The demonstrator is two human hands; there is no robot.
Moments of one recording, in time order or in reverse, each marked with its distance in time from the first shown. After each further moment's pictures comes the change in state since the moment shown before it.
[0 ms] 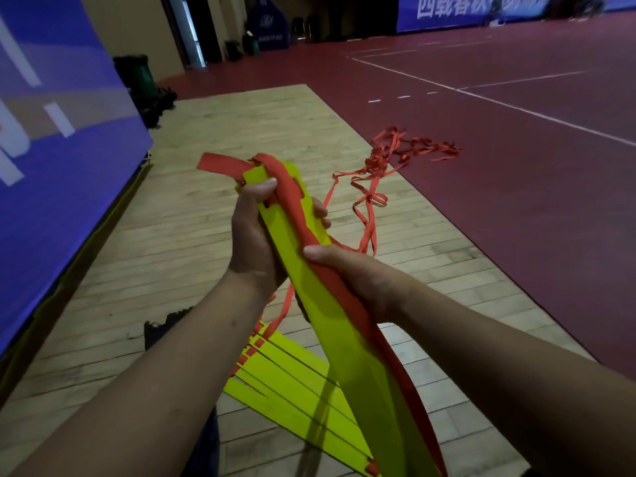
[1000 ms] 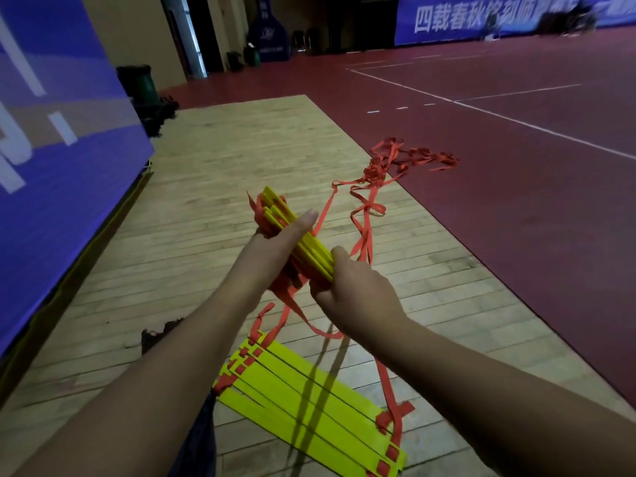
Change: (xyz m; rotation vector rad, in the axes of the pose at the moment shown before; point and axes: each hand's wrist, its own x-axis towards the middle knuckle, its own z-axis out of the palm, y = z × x) left_hand -0.003 0.000 -0.014 0.710 0.173 -0.215; right_hand 0.001 0.012 0.016 -1.365 0.780 -0.167
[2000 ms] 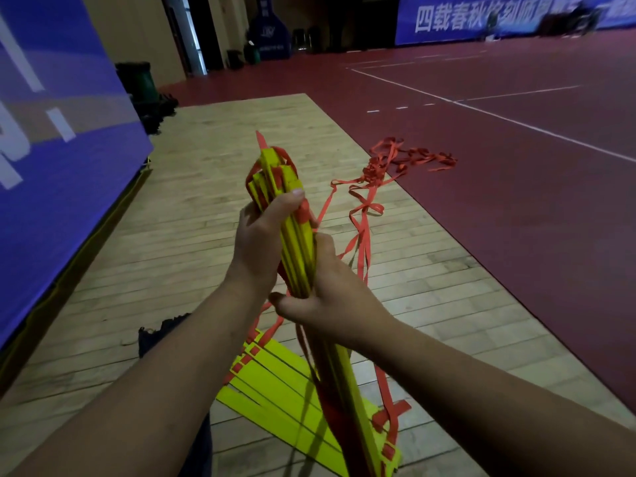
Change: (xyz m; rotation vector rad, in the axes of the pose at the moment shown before) left_hand -0.002 0.014 0.012 -0.388 0.086 0.319; right_hand -0.009 -0.014 -0.001 0.461 -0.090 -0.157
